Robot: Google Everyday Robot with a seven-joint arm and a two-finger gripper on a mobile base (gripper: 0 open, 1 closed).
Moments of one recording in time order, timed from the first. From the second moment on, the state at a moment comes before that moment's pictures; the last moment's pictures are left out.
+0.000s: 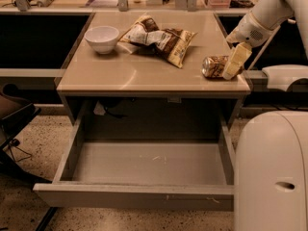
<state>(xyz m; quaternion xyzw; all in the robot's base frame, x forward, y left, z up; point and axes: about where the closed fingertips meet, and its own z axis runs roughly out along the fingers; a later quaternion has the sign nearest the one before) 0.696 -0.246 0.857 -0.58 0.78 0.09 0.20</state>
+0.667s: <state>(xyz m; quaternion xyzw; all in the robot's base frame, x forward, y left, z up) 0.708 -0.238 0.846 -0.58 0.78 0.09 0.20</state>
